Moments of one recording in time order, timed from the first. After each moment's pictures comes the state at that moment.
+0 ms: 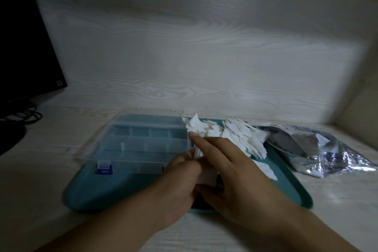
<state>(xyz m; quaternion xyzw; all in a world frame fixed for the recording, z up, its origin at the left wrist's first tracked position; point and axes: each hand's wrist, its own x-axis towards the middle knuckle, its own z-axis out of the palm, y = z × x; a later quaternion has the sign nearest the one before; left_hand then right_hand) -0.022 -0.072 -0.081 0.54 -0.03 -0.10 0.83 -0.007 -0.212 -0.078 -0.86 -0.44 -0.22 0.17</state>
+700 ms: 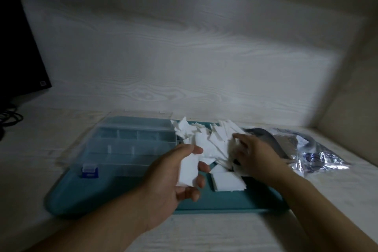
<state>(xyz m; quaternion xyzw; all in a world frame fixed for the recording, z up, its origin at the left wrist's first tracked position) -0.017 -0.067 -0.079 0.52 0.00 -0.12 0.85 0.061 -0.277 -0.072 -0.98 -0.11 -0.09 0.14</state>
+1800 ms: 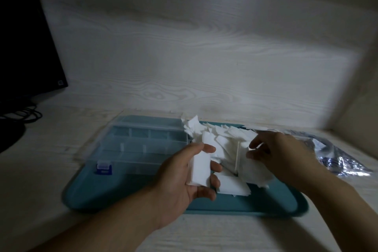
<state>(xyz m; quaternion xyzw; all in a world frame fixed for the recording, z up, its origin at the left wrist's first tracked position) -0.016 -0.063 -0.081 0.50 -0.04 -0.14 0.85 0.036 -0.273 -0.040 -0.98 -0.08 -0.12 0.14</state>
